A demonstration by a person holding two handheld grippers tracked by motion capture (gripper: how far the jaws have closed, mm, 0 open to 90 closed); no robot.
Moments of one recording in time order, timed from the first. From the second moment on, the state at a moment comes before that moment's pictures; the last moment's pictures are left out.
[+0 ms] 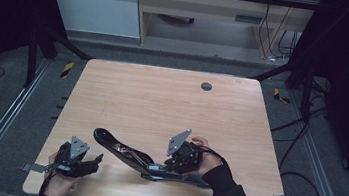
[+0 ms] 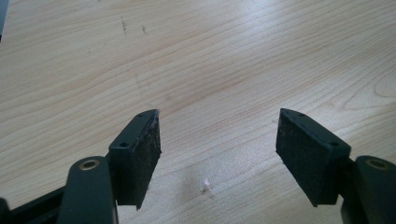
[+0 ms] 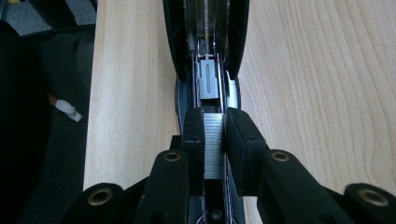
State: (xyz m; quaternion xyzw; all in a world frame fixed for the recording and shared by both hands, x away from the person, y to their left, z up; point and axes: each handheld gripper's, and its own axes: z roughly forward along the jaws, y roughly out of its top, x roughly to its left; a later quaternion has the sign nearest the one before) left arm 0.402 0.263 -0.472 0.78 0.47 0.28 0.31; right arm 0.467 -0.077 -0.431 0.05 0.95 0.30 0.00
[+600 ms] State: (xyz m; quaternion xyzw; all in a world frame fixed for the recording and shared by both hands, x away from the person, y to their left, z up) left arm 0.402 0.263 -0.473 0.78 0.47 0.28 0.31; right arm 0.469 -0.077 -0.433 0.04 0.96 0.29 0.00
